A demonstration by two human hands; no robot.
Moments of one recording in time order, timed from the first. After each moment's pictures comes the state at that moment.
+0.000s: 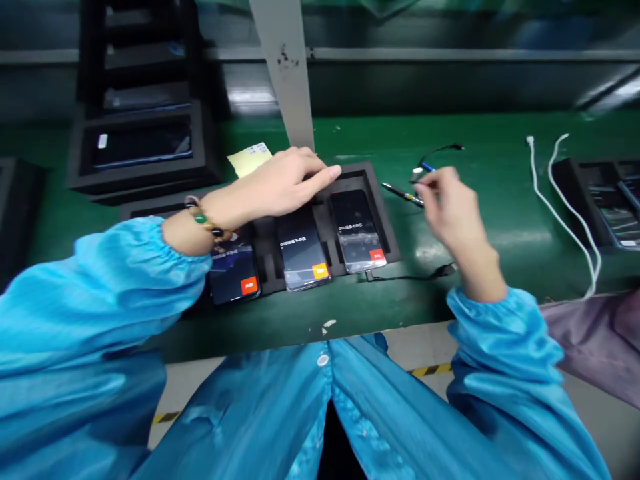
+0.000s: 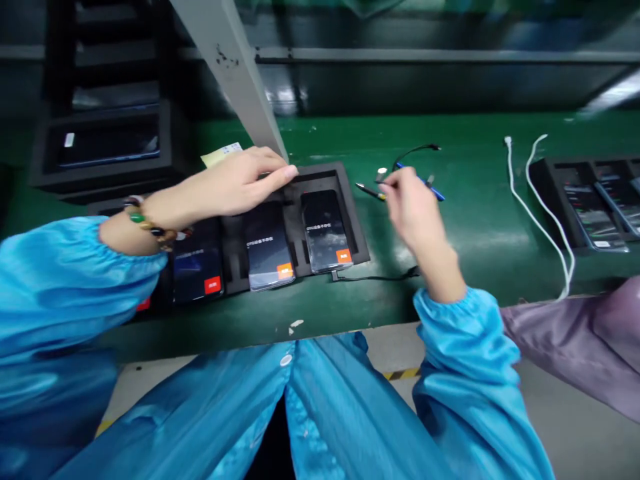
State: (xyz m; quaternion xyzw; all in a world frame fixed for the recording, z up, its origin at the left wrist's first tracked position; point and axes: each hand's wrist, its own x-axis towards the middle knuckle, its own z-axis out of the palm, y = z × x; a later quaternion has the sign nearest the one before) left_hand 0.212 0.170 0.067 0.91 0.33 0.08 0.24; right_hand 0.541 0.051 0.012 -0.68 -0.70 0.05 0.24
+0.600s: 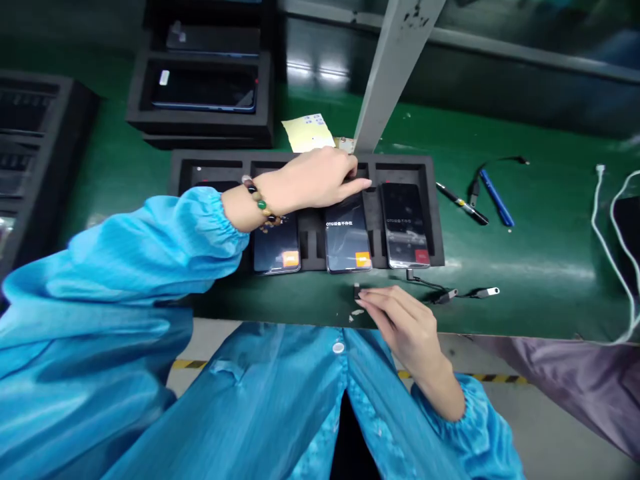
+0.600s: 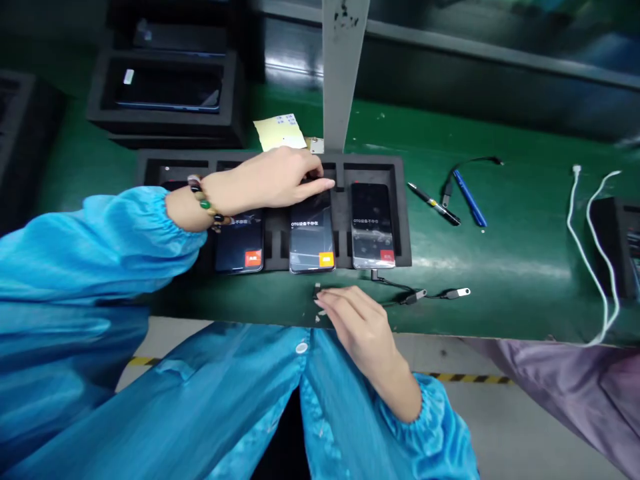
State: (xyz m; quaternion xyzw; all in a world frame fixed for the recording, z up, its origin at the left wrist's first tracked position) left_hand 0.169 0.160 0.025 0.89 0.41 0.07 0.20; right_hand 0.373 -0.095 0.013 -0.48 -0.78 0.22 0.34
